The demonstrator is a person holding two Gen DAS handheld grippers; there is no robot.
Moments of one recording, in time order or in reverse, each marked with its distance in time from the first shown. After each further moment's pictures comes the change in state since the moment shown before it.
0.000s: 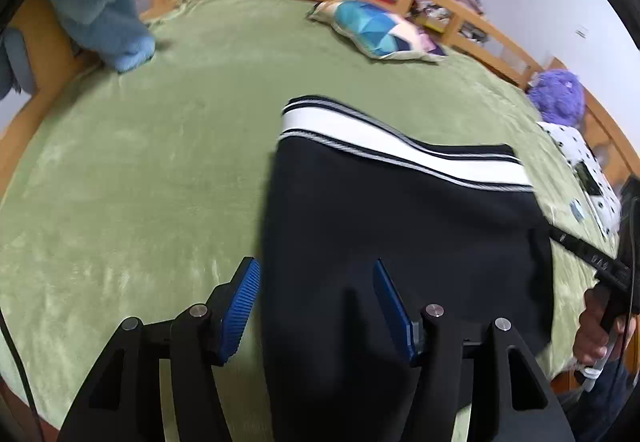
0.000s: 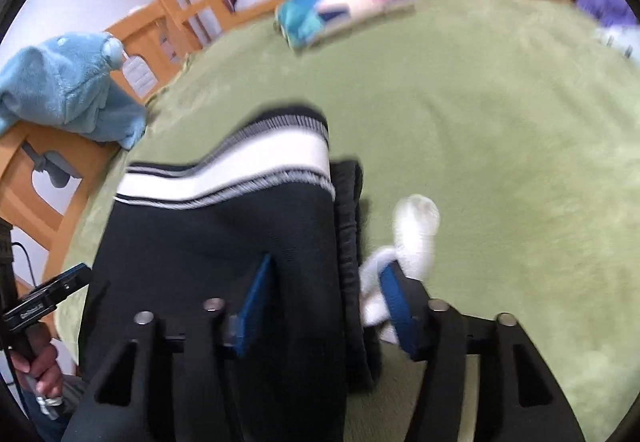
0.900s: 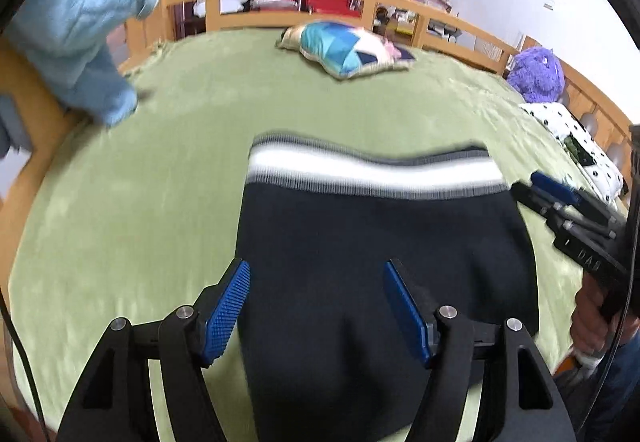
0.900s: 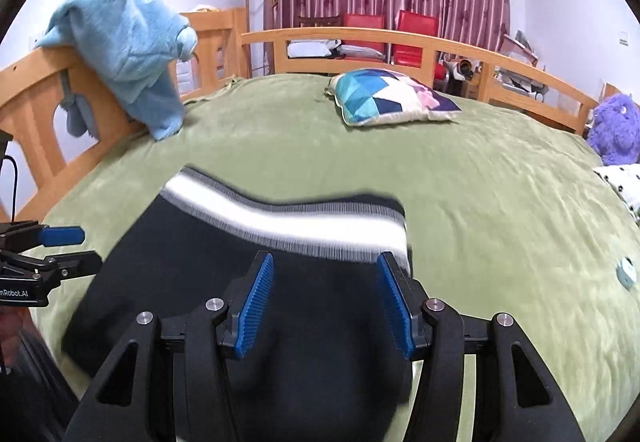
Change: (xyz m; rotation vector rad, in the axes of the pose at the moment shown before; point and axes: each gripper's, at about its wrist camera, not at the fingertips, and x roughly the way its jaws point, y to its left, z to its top) left arm -0.015 -0.035 0.026 0.124 -0.077 0.020; right arm -0.040 0.074 -0.006 -0.300 -0.223 -0.074
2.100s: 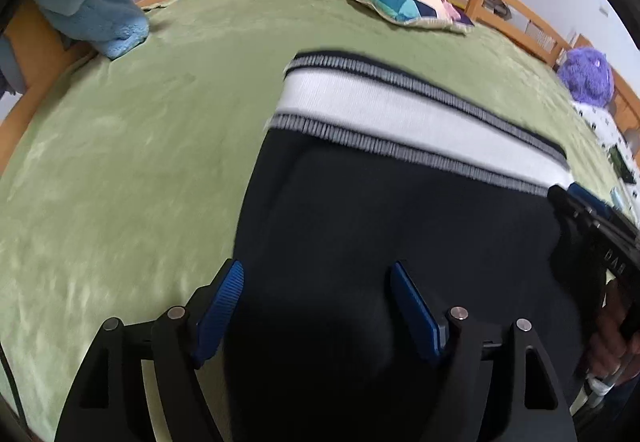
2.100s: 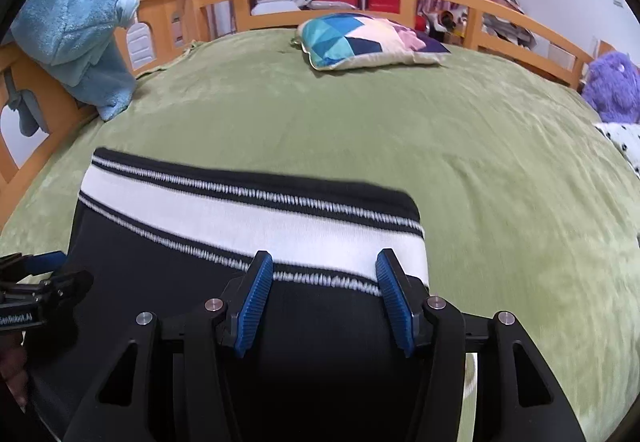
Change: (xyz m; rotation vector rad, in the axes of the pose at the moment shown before) left arm 0.087 0.023 -0.036 -0.118 0.177 0.099; right arm 0.092 -0.021 -0.017 0.076 0.158 -0.081
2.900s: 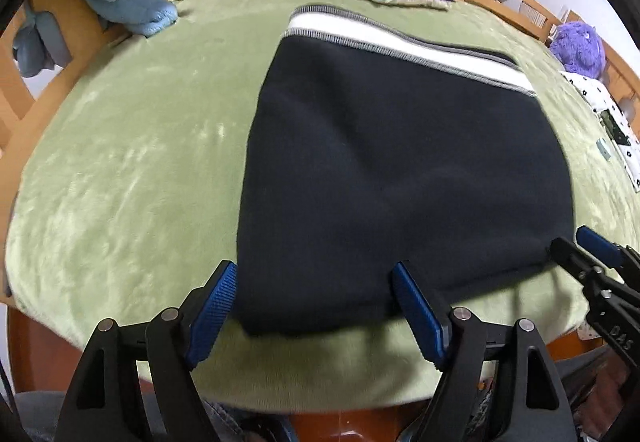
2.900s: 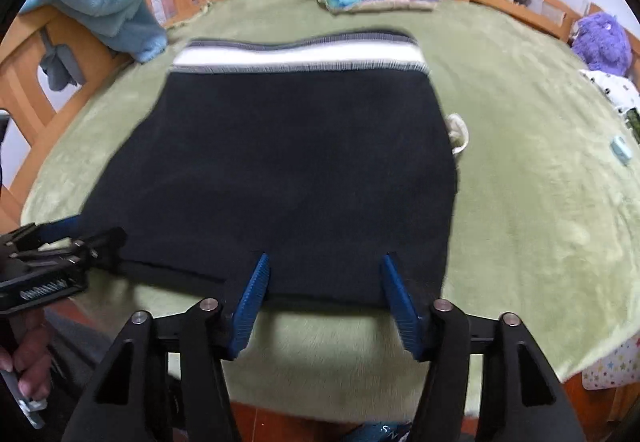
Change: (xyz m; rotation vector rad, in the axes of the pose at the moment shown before) left arm -0.088 -0.018 -0.102 0.019 0.011 0.040; right arm -0.131 0.029 -0.124 0.033 0.139 0.028
